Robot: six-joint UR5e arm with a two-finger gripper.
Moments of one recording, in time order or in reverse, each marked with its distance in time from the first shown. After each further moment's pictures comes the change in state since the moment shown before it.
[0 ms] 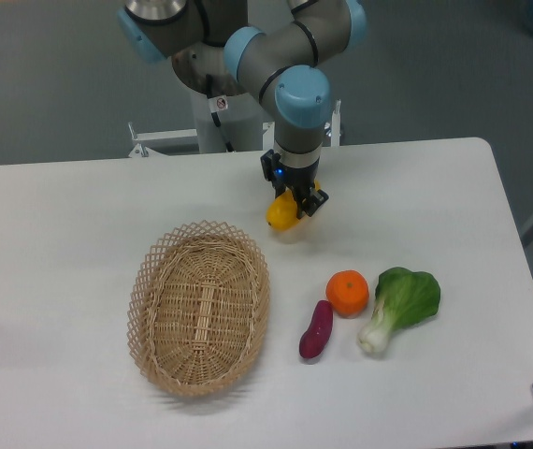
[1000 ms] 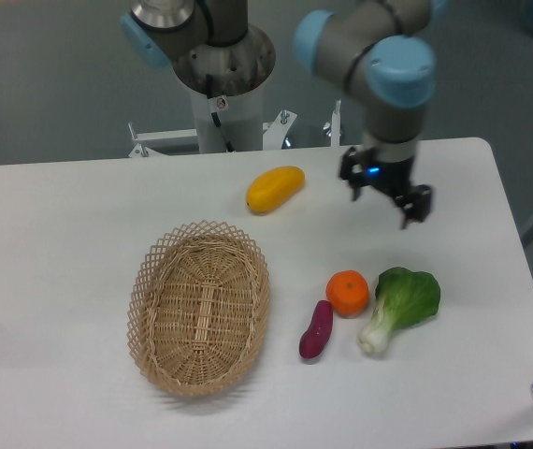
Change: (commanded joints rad) arm 0.208 -0.144 0.609 -0.359 0.023 0.098
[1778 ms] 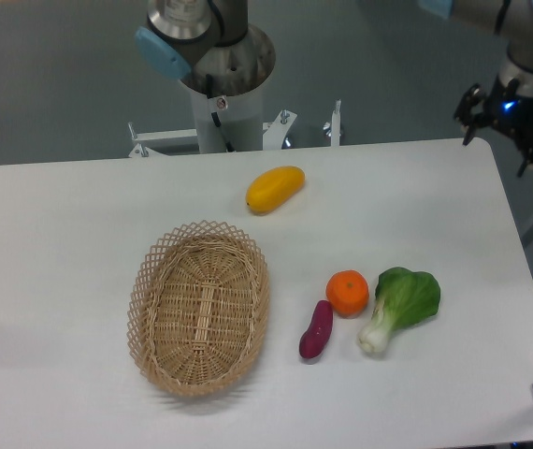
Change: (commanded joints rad) arm 0.215 -0.031 0.102 -0.098 -0.055 0.293
